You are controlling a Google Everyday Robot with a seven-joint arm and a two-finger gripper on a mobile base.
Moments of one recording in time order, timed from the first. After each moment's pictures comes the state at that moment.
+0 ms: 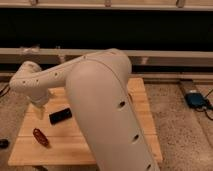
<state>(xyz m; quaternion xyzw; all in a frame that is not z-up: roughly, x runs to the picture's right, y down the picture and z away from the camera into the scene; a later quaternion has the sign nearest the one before) -0.309 0.097 0.762 -0.28 0.03 0.19 0.94</state>
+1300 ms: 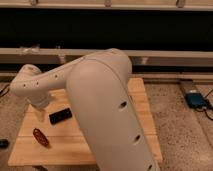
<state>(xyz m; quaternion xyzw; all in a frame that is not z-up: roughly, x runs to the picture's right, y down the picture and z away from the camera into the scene) -0.302 0.125 0.756 -0.28 0.05 0.20 0.94</state>
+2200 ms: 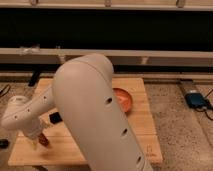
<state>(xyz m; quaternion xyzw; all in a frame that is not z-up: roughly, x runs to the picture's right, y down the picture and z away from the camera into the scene) -0.330 0.253 0.748 -0.32 0.08 0.22 0.92</state>
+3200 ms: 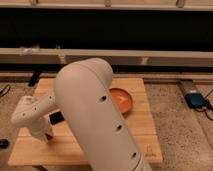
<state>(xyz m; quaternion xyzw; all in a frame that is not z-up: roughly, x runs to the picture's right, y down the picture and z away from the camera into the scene) -0.315 0.255 0.774 -0.33 0.10 0.23 0.91</state>
